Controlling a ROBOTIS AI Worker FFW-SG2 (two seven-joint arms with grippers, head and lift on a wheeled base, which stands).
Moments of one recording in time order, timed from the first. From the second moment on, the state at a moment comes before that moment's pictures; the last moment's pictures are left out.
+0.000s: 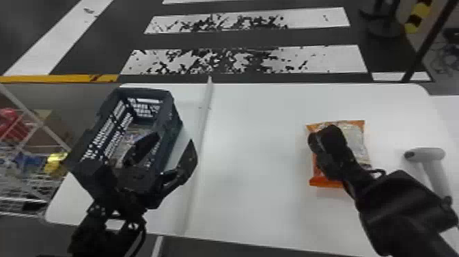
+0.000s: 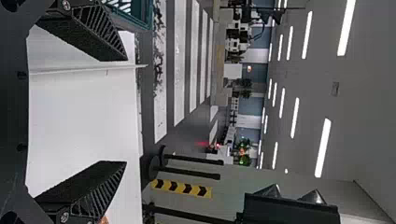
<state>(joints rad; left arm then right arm) 0.62 0.18 0.11 -2.14 0.24 0.08 -0.25 -0.09 -0.18 0.38 -1.31 0.13 0.26 0.01</state>
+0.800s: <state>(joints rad) 0.62 0.18 0.10 -2.13 0.24 0.08 -0.25 -0.01 -0.23 0.31 -1.37 0.10 0.25 0.03</state>
